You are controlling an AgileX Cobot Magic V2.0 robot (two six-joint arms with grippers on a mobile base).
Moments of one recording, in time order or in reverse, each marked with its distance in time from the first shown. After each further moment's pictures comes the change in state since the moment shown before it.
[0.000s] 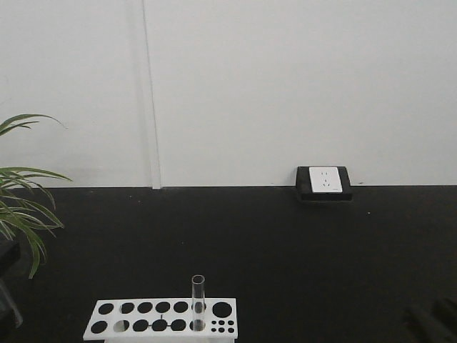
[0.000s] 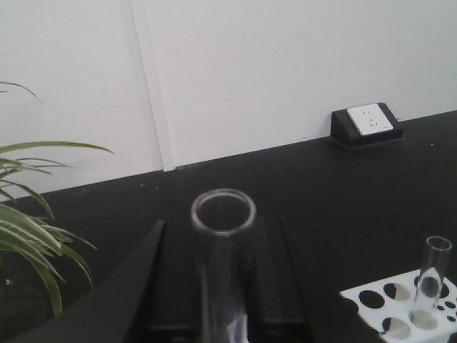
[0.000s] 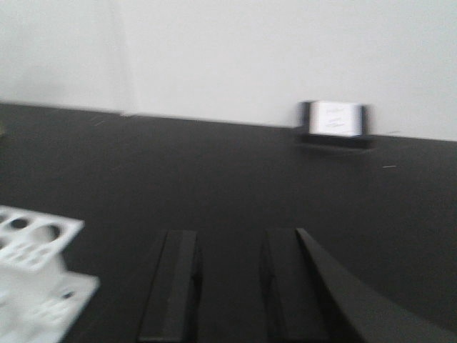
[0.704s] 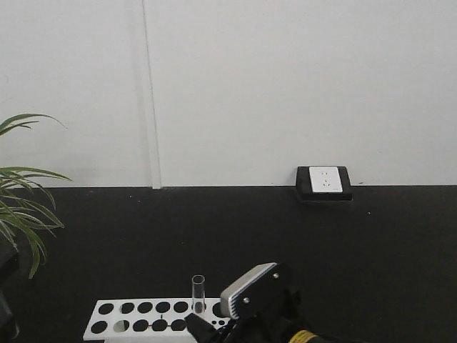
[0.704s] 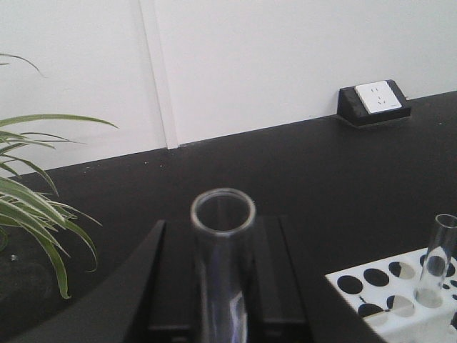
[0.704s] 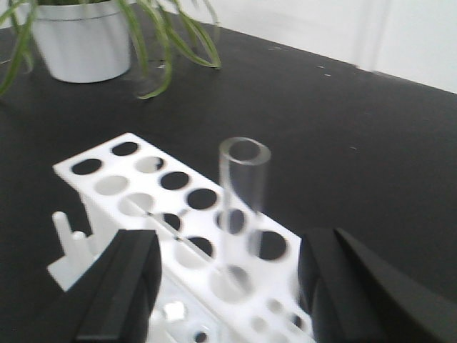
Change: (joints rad) left arm 0.000 0.000 0.000 -0.003 0.048 0.000; right arm 0.384 0.869 -0.442 -0.066 -0.338 -0.001
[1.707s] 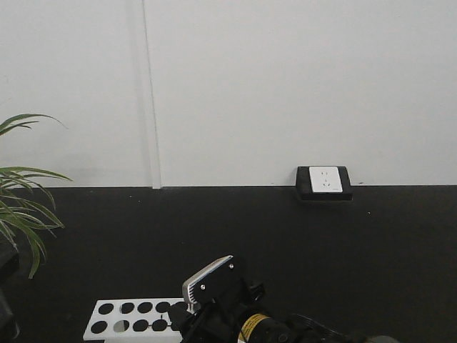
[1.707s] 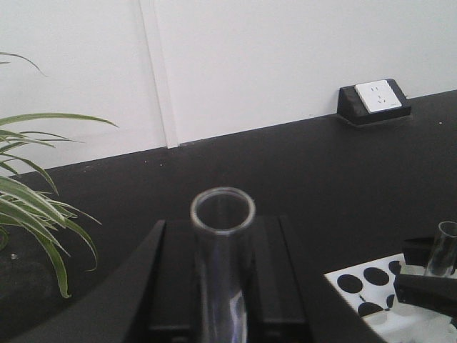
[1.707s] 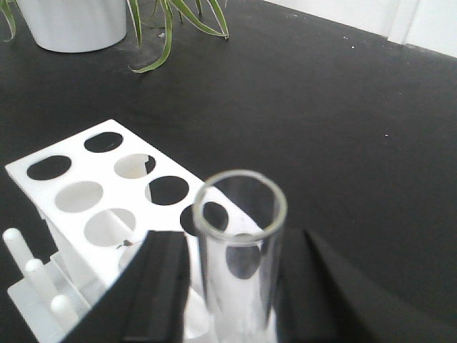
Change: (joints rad) left arm 0.000 0.000 0.000 -0.001 0.002 0.000; right arm 0.012 0.203 -0.214 0.015 0.084 -0.004
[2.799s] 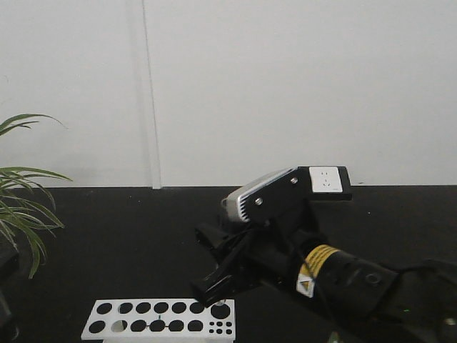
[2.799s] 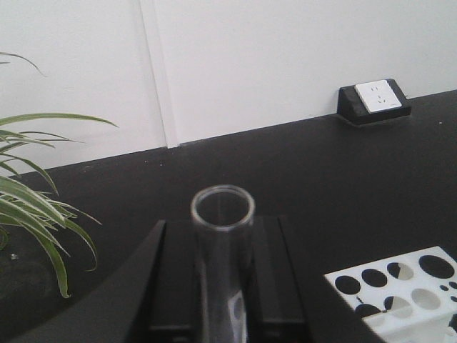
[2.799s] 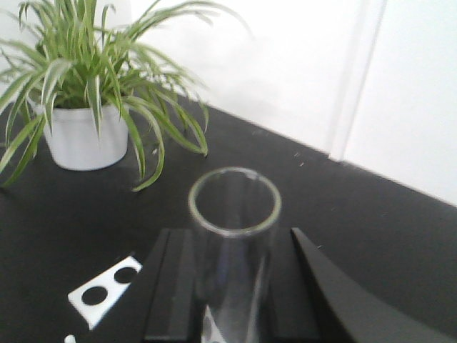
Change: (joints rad) left arm 0.000 0.000 0.000 0.000 0.000 0.000; right arm -0.011 -0.476 0.000 0.000 0.293 -0.001
